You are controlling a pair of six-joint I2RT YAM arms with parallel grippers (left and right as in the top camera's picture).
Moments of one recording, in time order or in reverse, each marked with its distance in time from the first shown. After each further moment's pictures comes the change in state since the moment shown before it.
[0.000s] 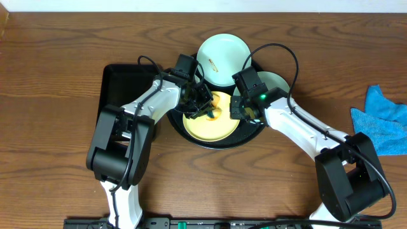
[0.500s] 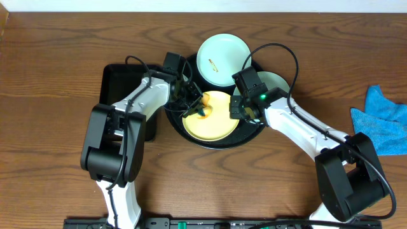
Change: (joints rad) left arm 0.080 0.000 0.000 -0.060 0.001 -0.001; right arm 0.000 0.000 0.000 0.004 -0.003 0.000
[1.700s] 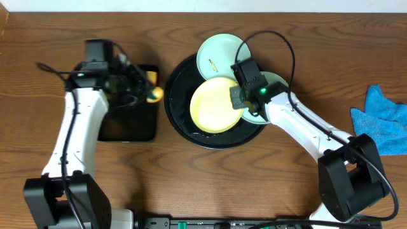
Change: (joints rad) left arm 0.361 -0.421 0.000 -0.229 -0.043 0.176; right arm 0.001 0.000 0.106 0.020 0.181 -0.272
